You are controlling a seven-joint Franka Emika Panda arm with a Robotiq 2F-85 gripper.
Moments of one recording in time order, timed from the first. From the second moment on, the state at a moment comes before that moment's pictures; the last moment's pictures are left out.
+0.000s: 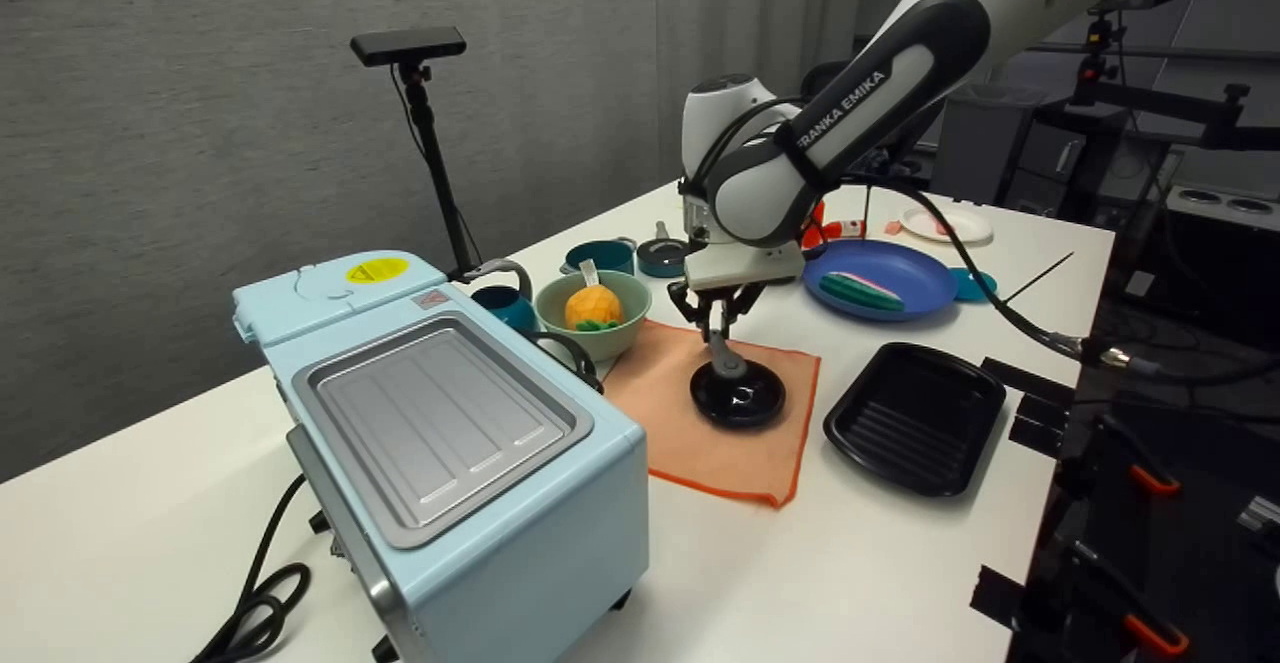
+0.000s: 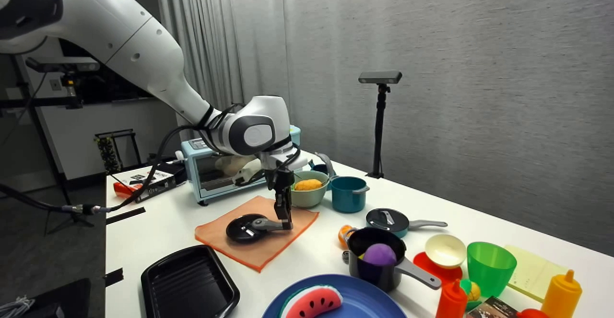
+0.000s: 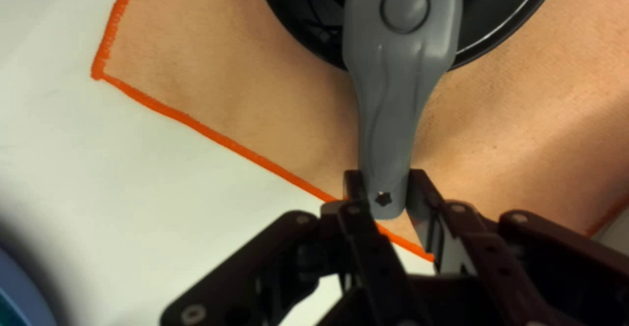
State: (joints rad) arm 0.16 0.61 -0.08 -1.79 -0.06 2.44 0.82
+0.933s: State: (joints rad) arm 0.12 0.34 -0.16 -1.79 -0.11 2.37 0.76
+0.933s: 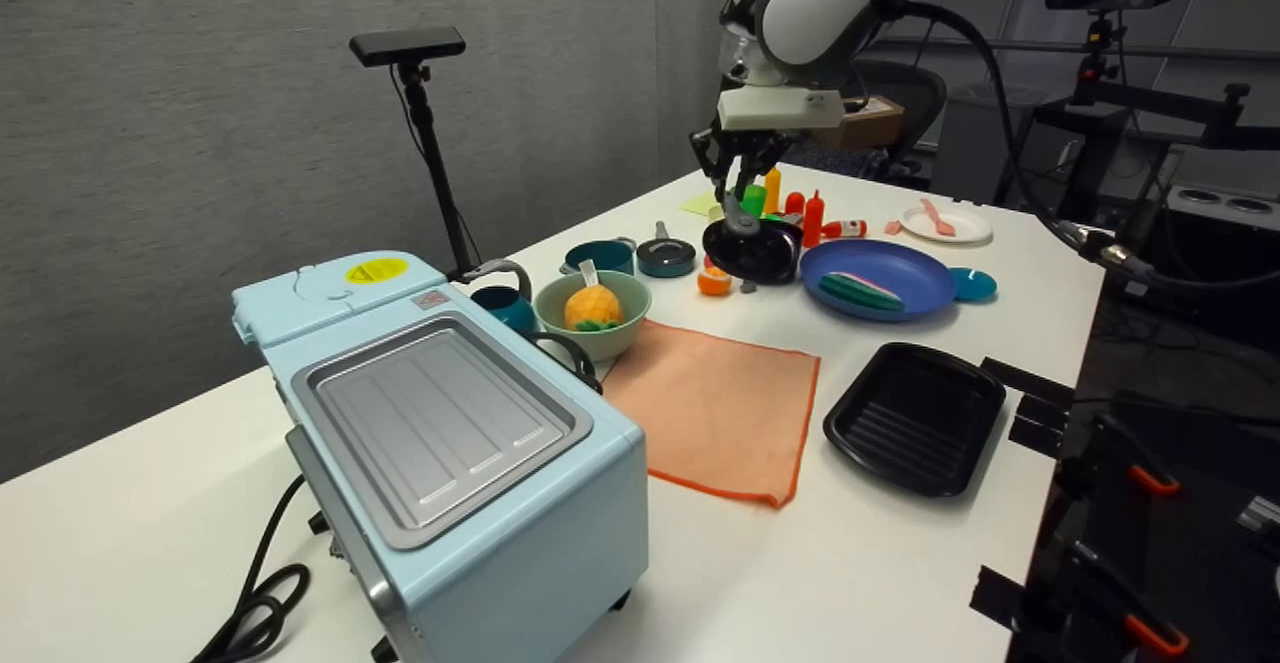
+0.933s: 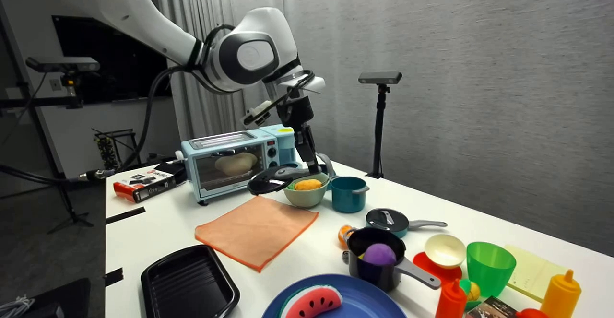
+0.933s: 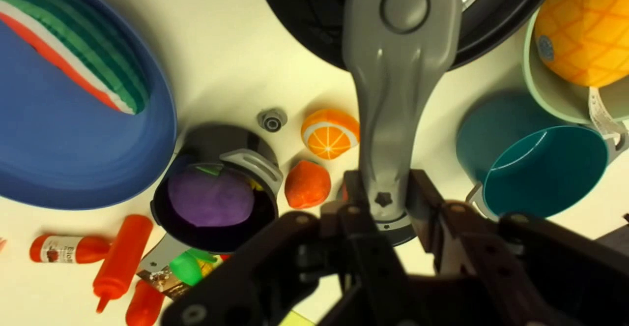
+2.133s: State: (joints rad) arm 0.05 0.50 -0.17 -1.57 -0.10 2.22 0.84
